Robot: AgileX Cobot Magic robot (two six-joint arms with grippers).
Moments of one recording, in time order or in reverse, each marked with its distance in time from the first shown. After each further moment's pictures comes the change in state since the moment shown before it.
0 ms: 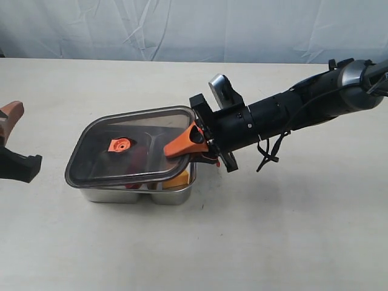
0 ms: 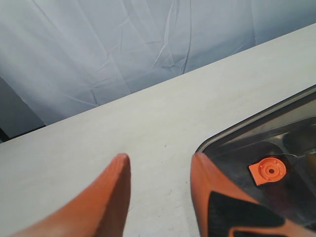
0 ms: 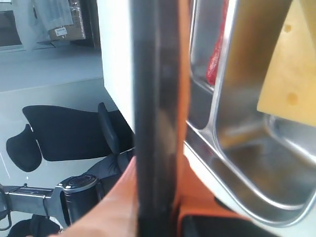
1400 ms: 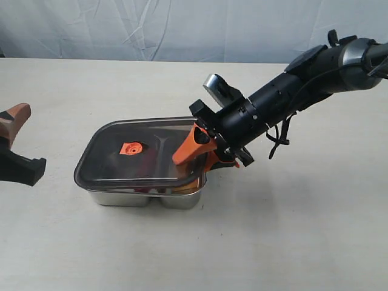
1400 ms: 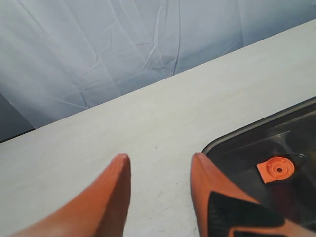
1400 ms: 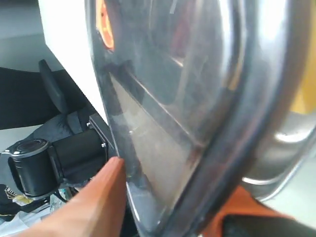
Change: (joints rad) left arm 0.000 0.000 0.000 0.000 0.037 0.000; right arm 0.000 -0.013 -0.133 -0.313 0.055 0.202
